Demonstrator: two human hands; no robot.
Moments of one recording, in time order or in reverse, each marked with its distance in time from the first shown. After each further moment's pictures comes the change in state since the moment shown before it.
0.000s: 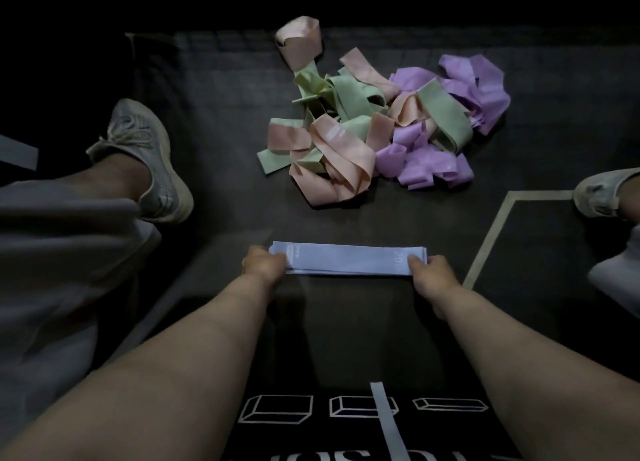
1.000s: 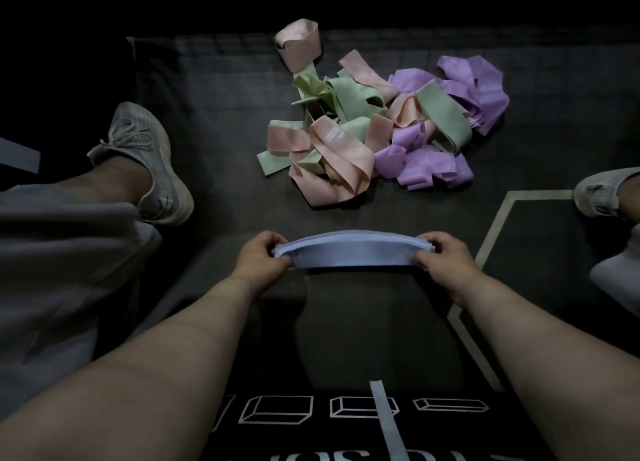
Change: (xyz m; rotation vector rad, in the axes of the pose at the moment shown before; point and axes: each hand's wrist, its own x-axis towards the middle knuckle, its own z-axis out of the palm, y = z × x) left_hand -0.015 0.004 -0.022 0.076 -0.099 0.448; right_hand -0.016 -0.029 -0.035 0.123 -0.077 -0.251
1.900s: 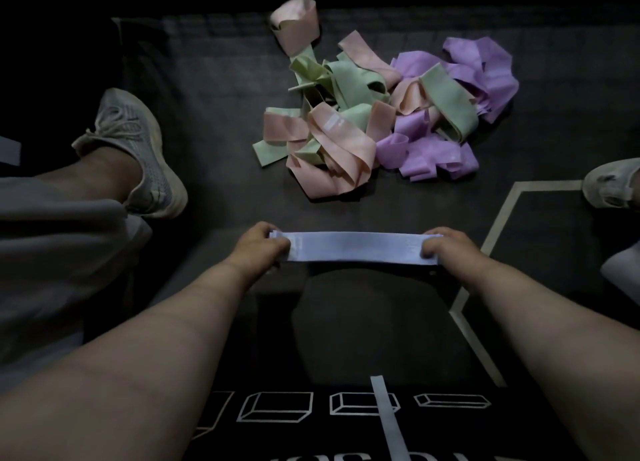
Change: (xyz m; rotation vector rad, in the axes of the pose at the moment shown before) left_hand 0.015 0.009 -0.003 -0.069 -0.076 -0.147; right_hand 0.008 -0.013 -0.012 -0.070 -0.097 0.165
